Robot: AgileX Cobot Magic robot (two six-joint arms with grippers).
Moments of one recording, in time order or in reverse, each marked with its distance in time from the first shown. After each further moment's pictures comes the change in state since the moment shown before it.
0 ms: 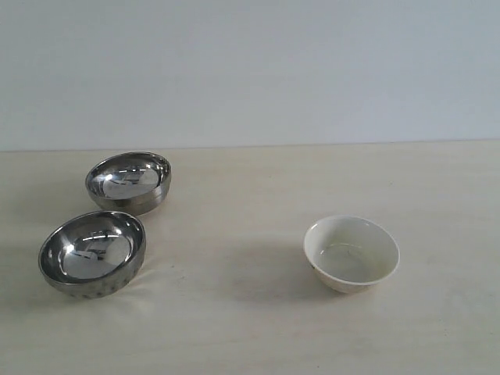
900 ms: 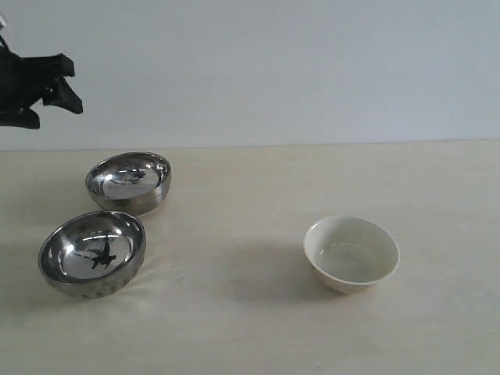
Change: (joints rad) left arm 0.000 1.438 -1.068 0.660 0.465 -0.217; right arm 0.000 0.000 0.000 0.000 0.000 0.000
